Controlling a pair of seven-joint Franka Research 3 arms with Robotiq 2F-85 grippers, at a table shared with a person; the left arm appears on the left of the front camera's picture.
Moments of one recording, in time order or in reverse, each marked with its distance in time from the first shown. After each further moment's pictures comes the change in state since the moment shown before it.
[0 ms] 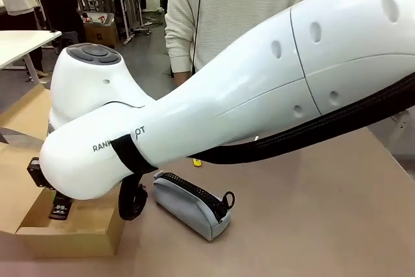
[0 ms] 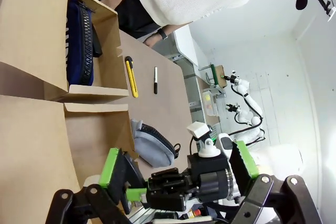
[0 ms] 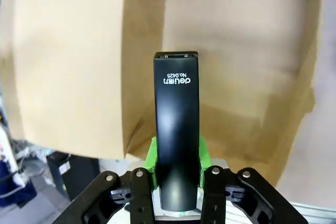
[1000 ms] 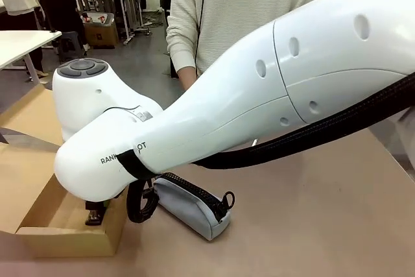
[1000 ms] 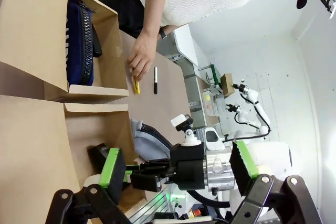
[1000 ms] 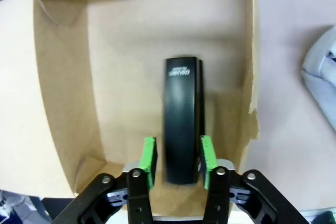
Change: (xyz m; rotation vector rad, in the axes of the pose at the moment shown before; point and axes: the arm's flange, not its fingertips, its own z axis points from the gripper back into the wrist) left arm 0.000 0.000 0.000 0.000 0.000 0.000; right arm 0.015 -0.026 -0.028 -0.199 -0.020 -0.062
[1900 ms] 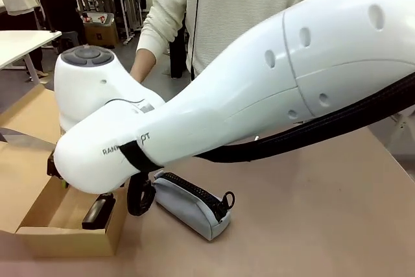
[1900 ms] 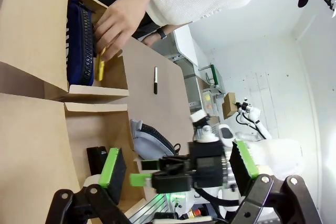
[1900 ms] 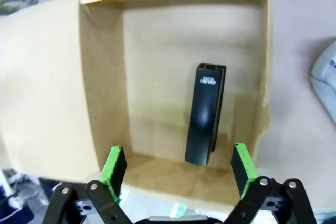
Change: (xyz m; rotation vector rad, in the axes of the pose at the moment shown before) left arm 0.000 0.000 0.000 0.000 0.000 0.000; right arm 0.004 0.002 0.035 0.109 -0.019 0.001
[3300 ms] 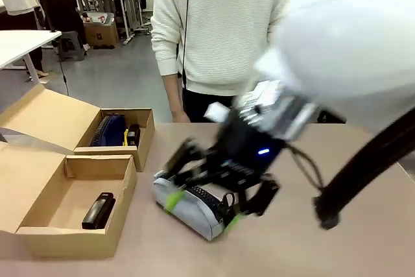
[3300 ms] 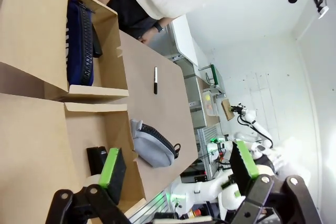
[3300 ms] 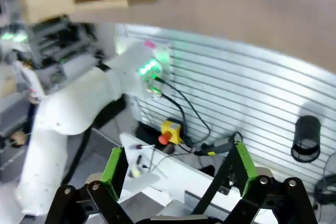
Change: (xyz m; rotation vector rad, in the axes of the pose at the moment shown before) left arm 0.000 0.000 0.000 0.000 0.000 -0.001; right arm -0.088 -0.254 0.211 0.273 0.333 -0.037
